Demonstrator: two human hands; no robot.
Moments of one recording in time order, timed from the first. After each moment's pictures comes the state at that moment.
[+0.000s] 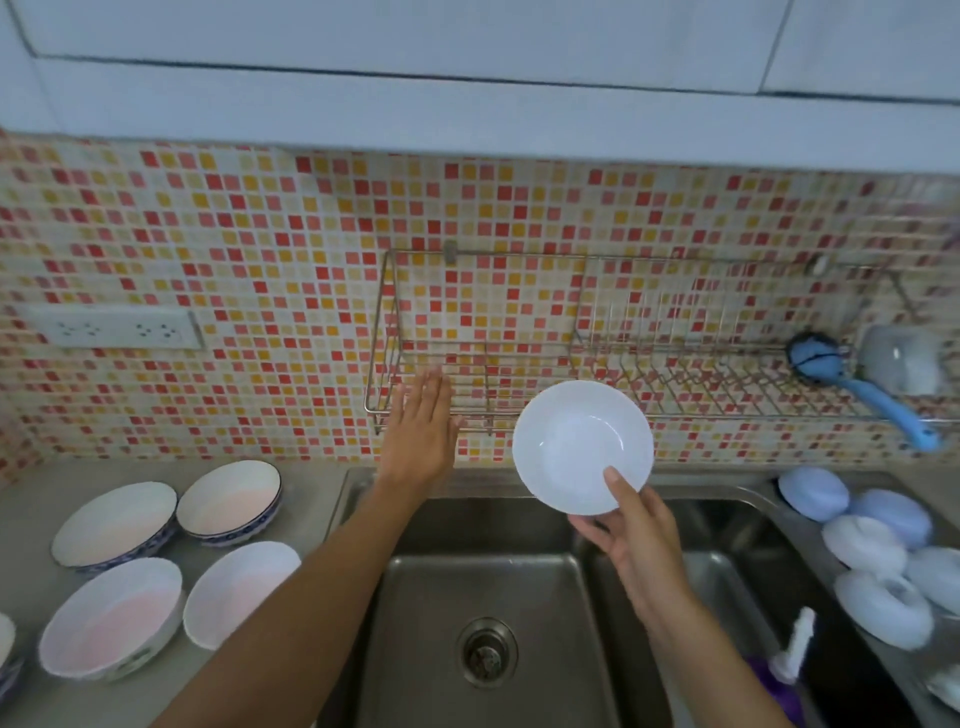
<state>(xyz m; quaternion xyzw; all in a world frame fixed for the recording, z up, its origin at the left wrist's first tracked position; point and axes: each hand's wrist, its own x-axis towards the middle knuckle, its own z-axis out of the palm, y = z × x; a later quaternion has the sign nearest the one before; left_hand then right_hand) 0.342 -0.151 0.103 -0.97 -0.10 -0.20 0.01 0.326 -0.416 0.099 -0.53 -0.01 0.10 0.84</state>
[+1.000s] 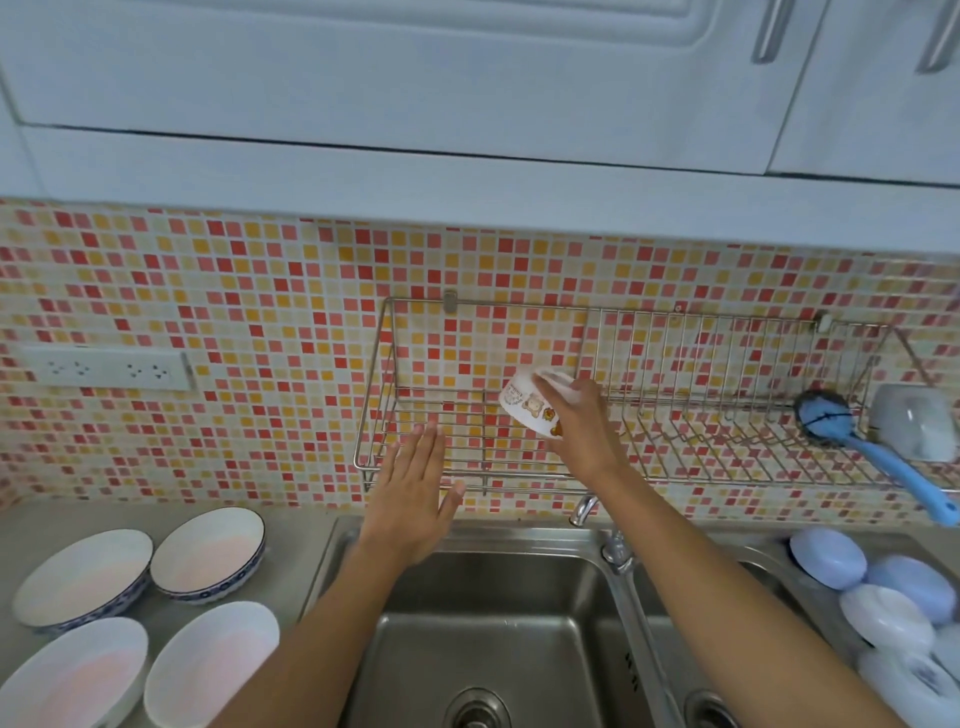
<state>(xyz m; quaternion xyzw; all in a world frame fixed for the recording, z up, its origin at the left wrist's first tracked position) 0.342 -0.147 0.104 -0.97 -0.08 -0.21 -0.03 0.501 -0.342 0.152 -0.92 -0.29 -0.16 0.18</state>
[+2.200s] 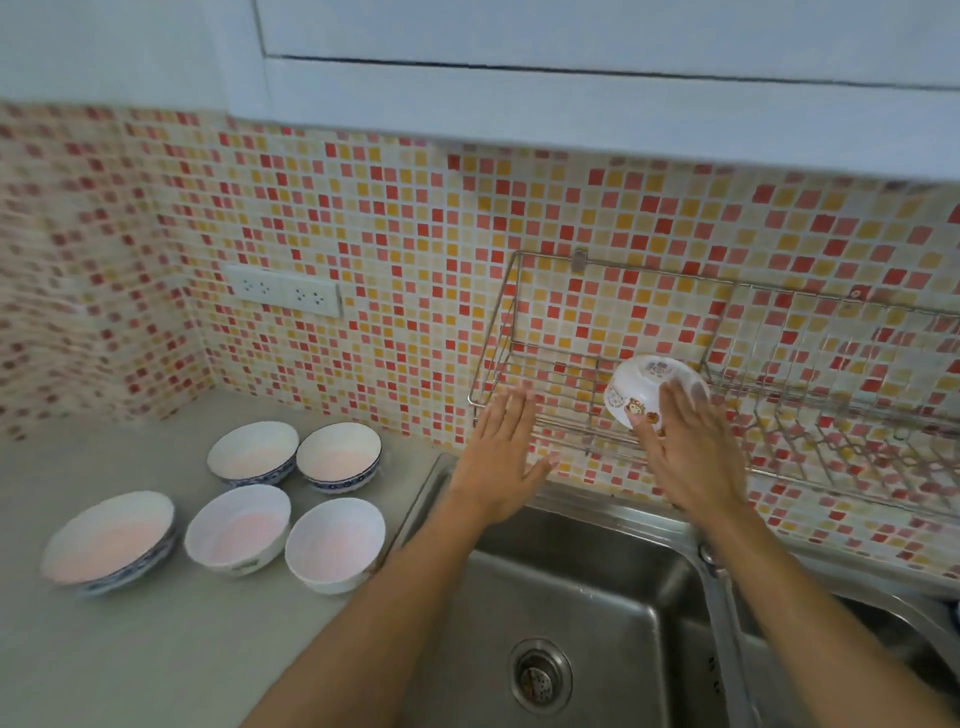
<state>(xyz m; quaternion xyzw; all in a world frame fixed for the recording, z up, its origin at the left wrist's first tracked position) 0.306 -0.156 0.105 -0.97 -0.12 -0.18 -0.08 0.460 -0.347 0.124 -0.93 -0.30 -0.19 0.09</state>
